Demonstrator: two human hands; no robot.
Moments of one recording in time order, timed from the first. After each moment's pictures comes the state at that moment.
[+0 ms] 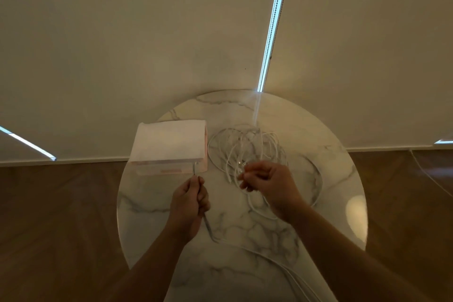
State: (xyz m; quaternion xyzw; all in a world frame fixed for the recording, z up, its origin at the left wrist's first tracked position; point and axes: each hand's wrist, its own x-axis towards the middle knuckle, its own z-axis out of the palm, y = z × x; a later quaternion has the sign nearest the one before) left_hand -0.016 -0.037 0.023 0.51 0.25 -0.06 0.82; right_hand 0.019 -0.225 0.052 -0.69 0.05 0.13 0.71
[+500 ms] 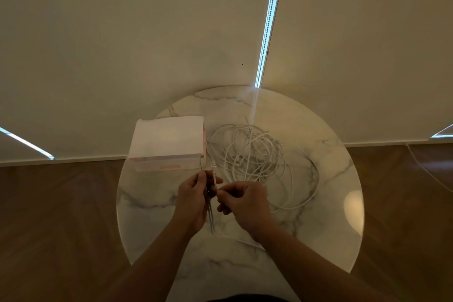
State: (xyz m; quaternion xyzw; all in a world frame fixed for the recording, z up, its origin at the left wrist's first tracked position) left_hand -0.021 -0.048 0.033 0.59 0.24 -0.08 0.77; right_hand -0.028 -0.180 0.049 -0.75 0.07 0.17 0.63
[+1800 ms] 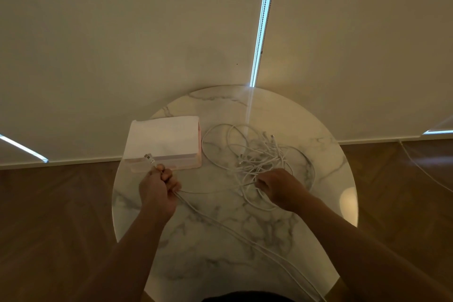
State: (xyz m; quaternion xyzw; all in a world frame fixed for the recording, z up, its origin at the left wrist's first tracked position) left_hand 0.010 0.007 0.023 0.41 0.37 0.05 0.83; right_hand 0.031 -0.284 -0.004 -0.95 -0.24 0.09 0.18
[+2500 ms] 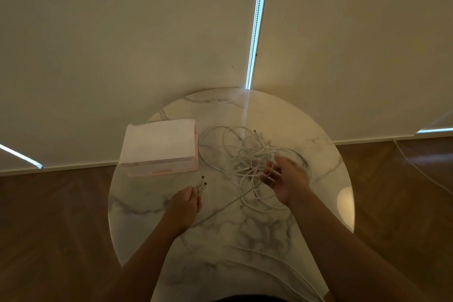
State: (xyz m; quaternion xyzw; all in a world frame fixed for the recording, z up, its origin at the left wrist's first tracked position) left_hand -0.018 -0.026 0.001 0.85 0.15 -0.14 0.48; right_hand 0.040 -0.269 0.029 -0.43 0.37 0.09 0.82
